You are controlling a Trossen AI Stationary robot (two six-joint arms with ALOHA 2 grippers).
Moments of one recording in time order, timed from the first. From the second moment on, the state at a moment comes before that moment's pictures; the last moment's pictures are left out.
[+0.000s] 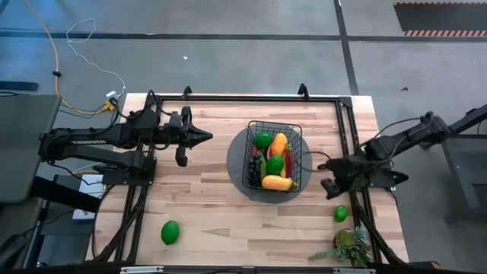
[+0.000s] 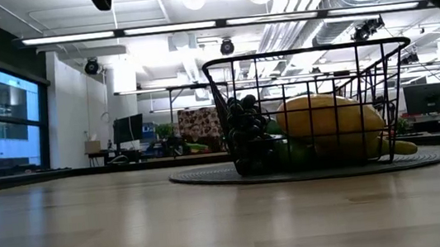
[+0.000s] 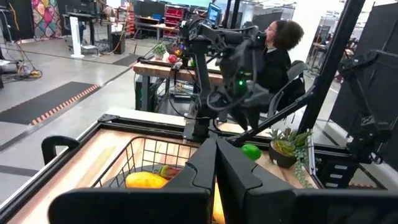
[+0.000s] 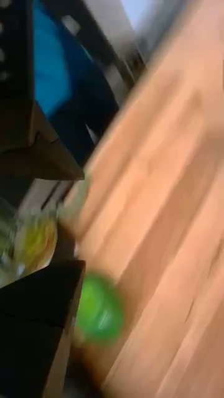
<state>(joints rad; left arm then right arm) 0.22 0.83 0.74 0.04 0.07 -0.12 0.39 0.79 0.73 -0.98 -0.33 1.61</state>
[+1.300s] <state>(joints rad) 0.22 0.83 0.74 0.02 0.07 -0.12 0.89 1.06 0.52 -0.78 -0.18 2.33</state>
